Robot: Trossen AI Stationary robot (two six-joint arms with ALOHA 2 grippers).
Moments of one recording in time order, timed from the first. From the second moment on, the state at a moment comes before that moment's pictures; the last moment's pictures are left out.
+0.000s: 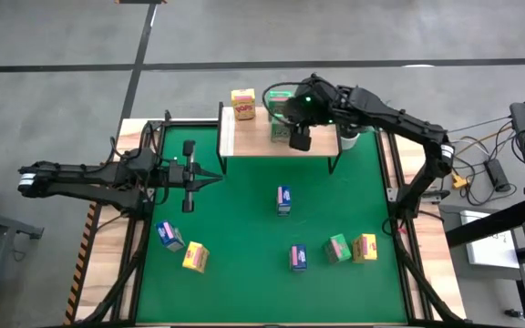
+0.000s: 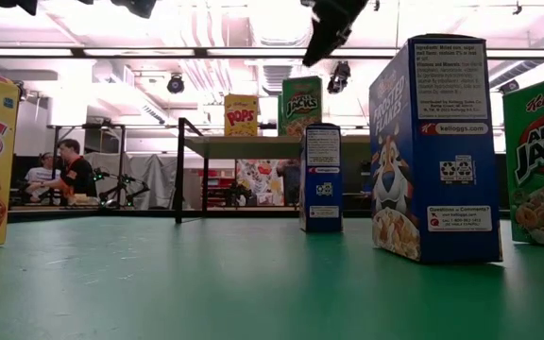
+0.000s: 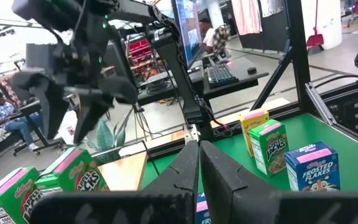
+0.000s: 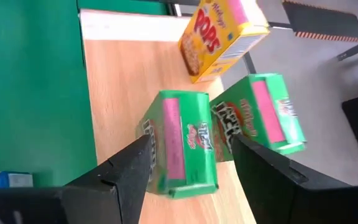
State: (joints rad) left arm 0.02 0.76 0.62 0.16 0.03 0.33; right arm -0.38 1.66 1.87 -0.96 0.13 -0.36
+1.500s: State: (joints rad) left arm 0.02 0.76 0.62 0.15 0.03 0.33; right arm -0.45 1.58 1.76 -0.87 0.13 -0.28
